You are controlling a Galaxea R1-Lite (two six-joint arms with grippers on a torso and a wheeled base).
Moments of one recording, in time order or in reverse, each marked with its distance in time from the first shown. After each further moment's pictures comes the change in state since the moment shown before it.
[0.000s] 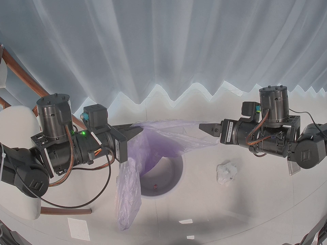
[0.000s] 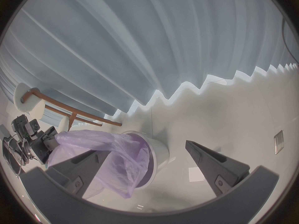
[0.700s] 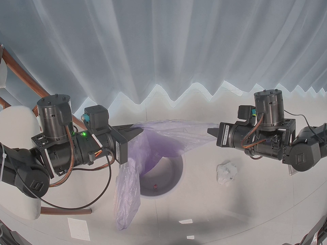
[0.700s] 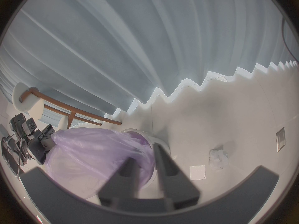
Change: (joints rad) left arm 0.000 0.003 0.003 -0.003 -0.001 0.046; right arm 0.008 0.033 0.009 -0.031 -0.001 0.015
